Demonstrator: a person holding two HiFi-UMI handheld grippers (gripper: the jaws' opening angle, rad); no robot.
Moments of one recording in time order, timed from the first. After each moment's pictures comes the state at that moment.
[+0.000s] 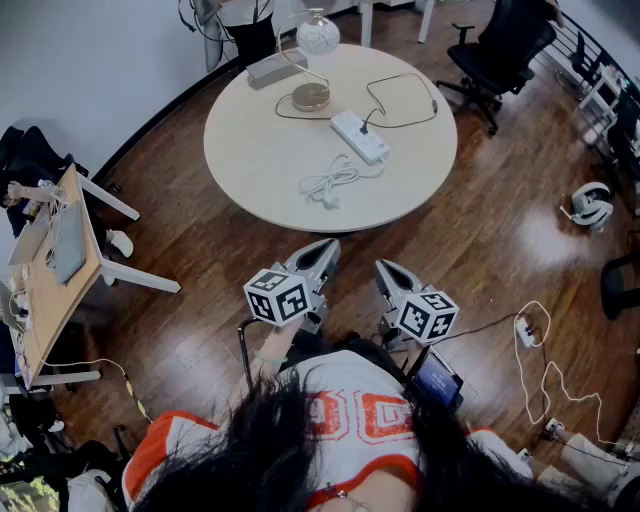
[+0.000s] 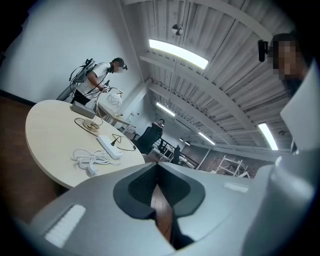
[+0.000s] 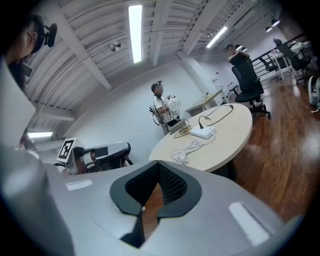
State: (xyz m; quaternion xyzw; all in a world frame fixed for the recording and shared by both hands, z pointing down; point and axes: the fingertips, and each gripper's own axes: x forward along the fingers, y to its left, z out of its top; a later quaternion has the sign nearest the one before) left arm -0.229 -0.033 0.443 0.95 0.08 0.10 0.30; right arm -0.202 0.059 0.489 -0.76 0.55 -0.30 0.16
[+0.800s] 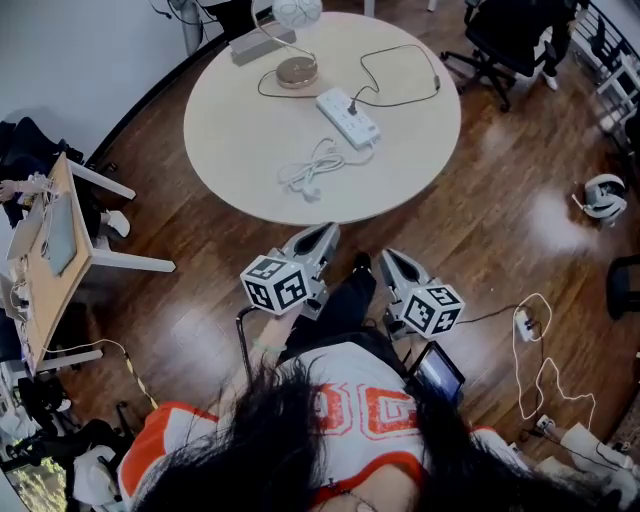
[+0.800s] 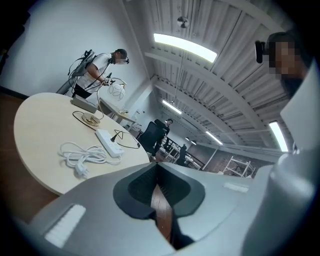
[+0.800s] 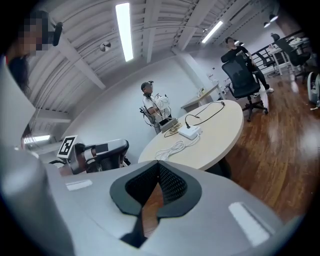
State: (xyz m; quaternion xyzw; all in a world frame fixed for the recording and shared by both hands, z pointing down) left arm -0.159 -0.016 0.466 0.94 0.04 0.11 0.31; right arm -0.132 0.096 0.518 -0.75 0.55 -0.33 0.16
